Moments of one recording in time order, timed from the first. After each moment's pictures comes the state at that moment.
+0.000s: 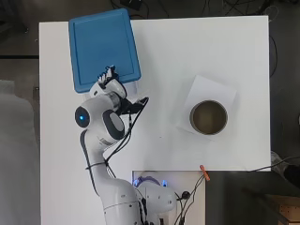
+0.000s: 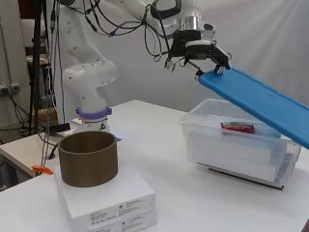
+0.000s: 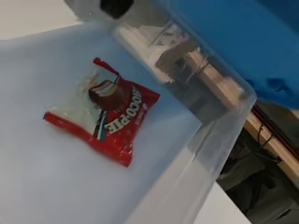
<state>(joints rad) 0.07 -0.43 0.25 -2.40 -0.50 2.17 -1.00</state>
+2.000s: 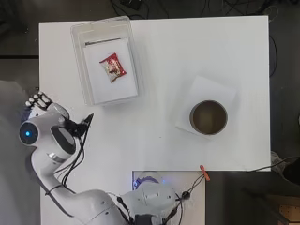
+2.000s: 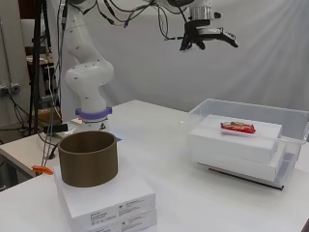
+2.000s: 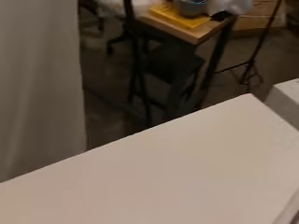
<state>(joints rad) 0.28 -0.36 0.46 -2.14 -0.02 1.89 -1.10</state>
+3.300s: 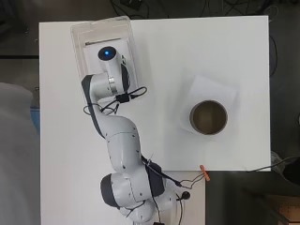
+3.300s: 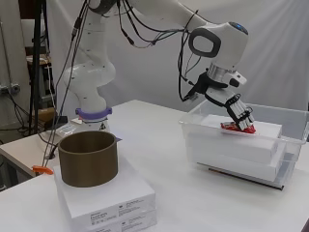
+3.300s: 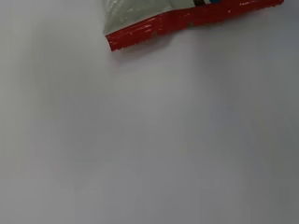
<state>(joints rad) 0.19 0.17 0.05 -1.96 0.01 1.84 -0.78</state>
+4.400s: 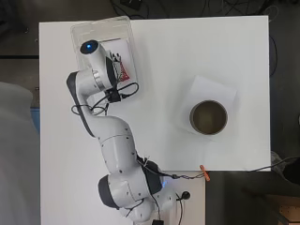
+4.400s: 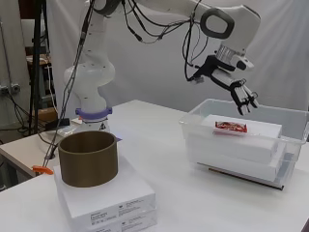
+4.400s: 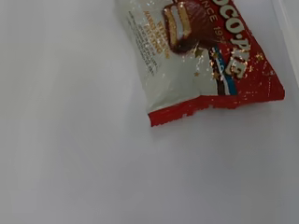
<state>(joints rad) 0.22 0.20 0.10 -1.77 -0.07 1.60 -0.62</state>
